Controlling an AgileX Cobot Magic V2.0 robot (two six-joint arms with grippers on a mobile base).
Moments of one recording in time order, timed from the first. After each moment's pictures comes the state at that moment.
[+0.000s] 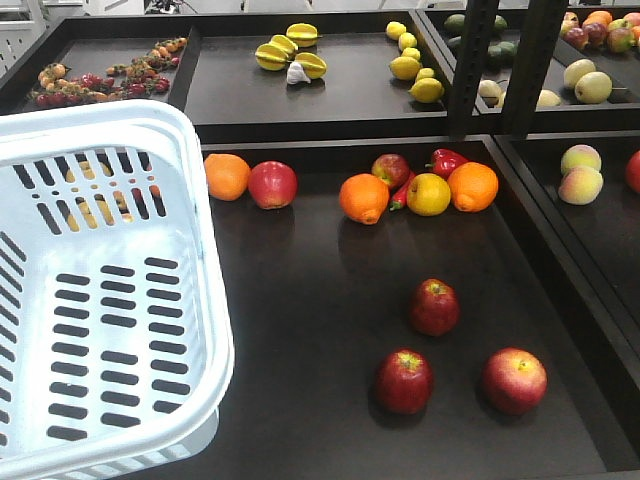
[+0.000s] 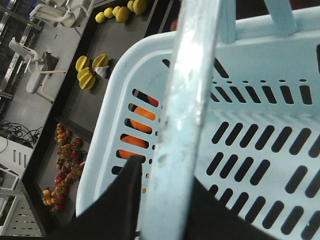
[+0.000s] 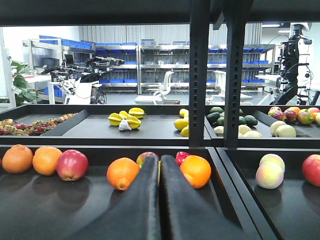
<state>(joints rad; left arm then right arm) -0.37 0.85 -1.15 -0.08 0.88 0.97 0.08 -0.01 0.03 -0.07 -0.07 0.07</state>
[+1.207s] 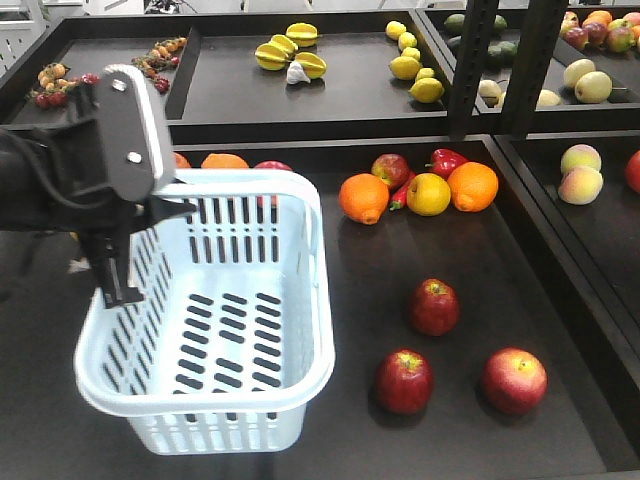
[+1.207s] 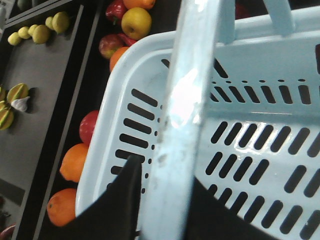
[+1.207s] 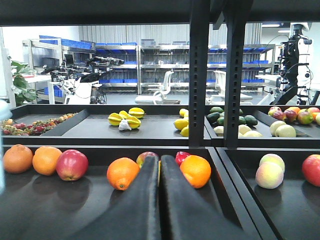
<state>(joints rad) -0.37 1.33 -1.15 -0.47 0.64 1.38 0.08 -0.01 0.03 -0.07 -0.07 0.07</state>
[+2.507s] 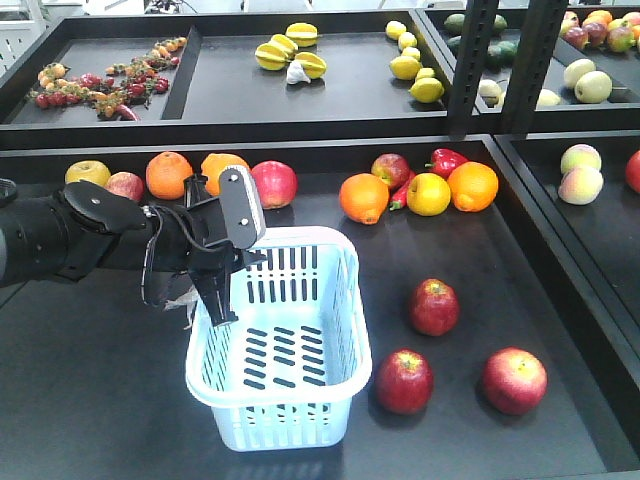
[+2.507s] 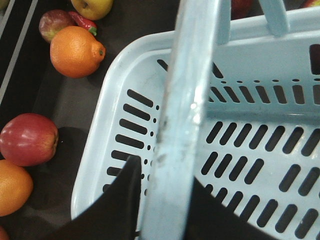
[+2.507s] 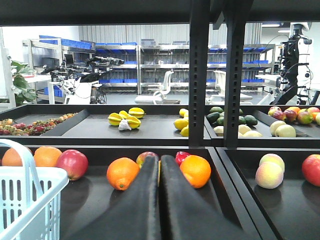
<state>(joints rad) -0.37 1.79 -1.15 -1.07 0.37 1.97 0.08 -0.01 0.03 -0.07 -0.07 0.07</state>
